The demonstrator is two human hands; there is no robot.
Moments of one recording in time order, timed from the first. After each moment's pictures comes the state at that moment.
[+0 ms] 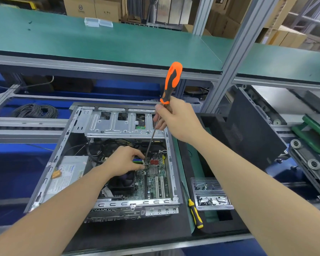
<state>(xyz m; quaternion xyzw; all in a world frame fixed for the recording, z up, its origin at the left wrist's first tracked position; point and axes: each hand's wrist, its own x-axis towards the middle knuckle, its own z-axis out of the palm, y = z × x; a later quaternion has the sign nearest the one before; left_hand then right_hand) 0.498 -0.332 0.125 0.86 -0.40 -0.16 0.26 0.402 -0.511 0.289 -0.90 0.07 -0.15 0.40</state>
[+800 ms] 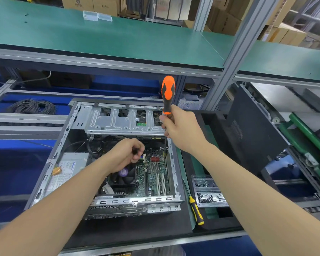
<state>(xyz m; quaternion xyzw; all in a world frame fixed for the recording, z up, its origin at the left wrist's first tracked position) 0.486 -0.343 0.148 0.64 -0.10 -0.43 0.63 0.387 -0.506 0.263 -0.93 0.12 -0.15 0.32</state>
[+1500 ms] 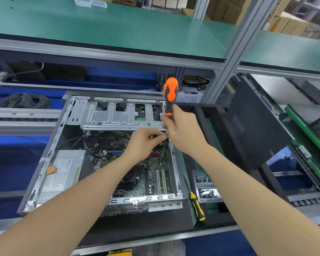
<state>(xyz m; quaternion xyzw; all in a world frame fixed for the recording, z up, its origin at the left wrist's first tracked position) 0.474 -0.387 0.140 0.77 -0.29 -0.16 0.54 0.387 -0.507 0.240 -0.93 0.14 -0.16 0.31</state>
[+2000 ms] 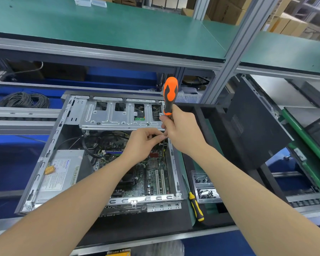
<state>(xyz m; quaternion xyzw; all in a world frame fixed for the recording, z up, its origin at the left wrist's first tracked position) 0.472 -0.387 0.143 0.78 -0.30 -0.14 0.54 0.387 -0.506 0.243 -0.93 0.14 -0.15 0.31</state>
